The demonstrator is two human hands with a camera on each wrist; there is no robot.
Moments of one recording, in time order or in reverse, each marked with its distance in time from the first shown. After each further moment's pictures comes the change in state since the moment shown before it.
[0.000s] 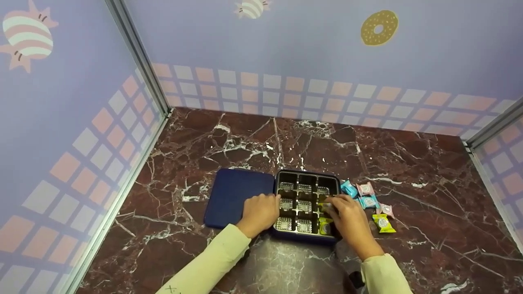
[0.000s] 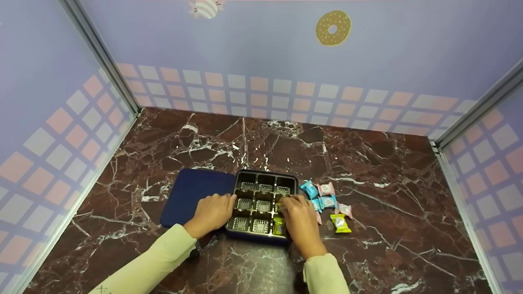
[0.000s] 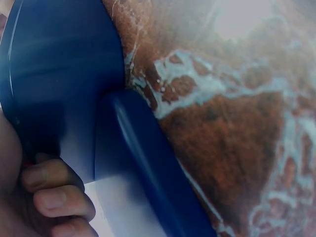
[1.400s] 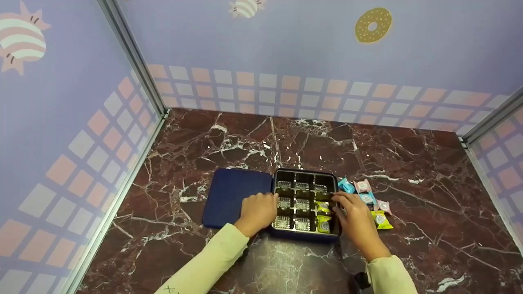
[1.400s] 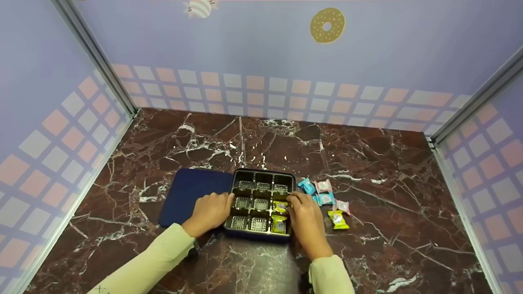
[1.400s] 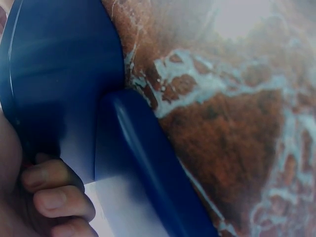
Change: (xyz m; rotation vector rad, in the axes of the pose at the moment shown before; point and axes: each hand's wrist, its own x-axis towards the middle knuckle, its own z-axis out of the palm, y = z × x) left_hand -0.001 0.001 -0.001 0.012 0.041 0.016; right_hand -0.010 0.011 -0.010 0.002 0.091 -0.033
